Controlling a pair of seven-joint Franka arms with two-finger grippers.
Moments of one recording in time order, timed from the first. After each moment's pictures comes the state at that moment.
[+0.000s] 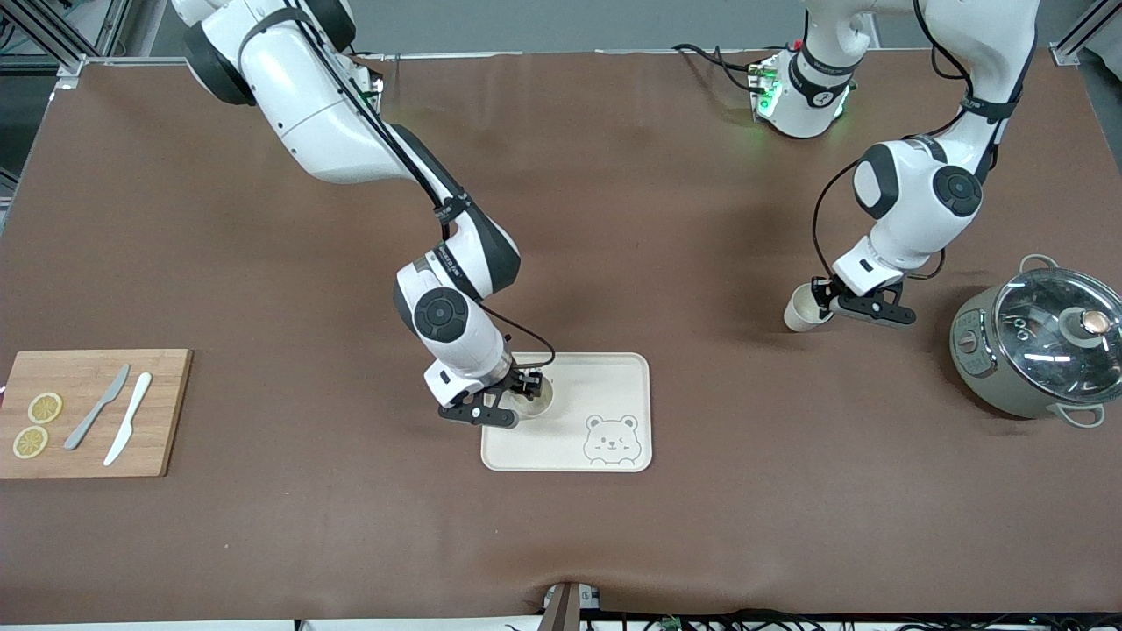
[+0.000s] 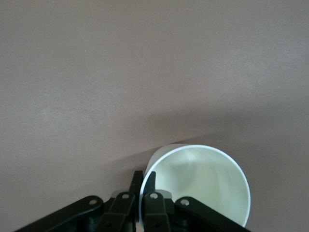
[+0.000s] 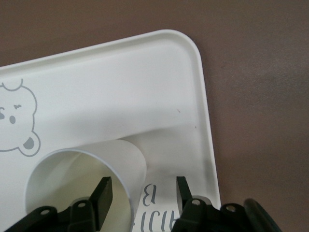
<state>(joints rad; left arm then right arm) -0.11 0.18 0.02 -2.49 -0.29 2.80 0.41 0.49 0.88 0.10 -1.32 0.02 2.36 0.70</state>
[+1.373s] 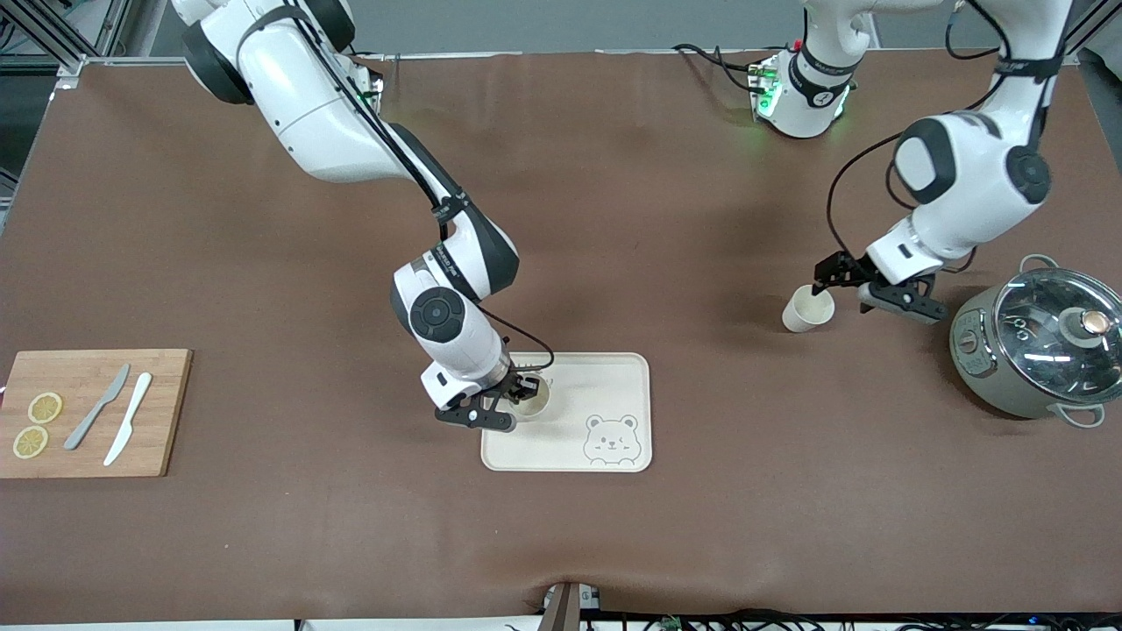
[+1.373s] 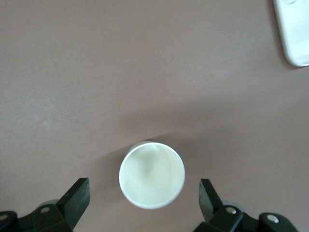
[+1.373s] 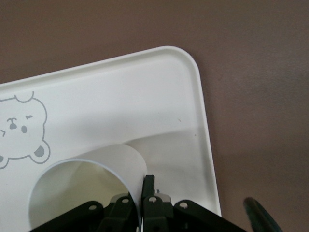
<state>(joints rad) -0.06 0.00 0.02 -2.37 -0.37 2.42 0.50 0.49 0.87 0.10 -1.30 0.02 2.32 0.72</state>
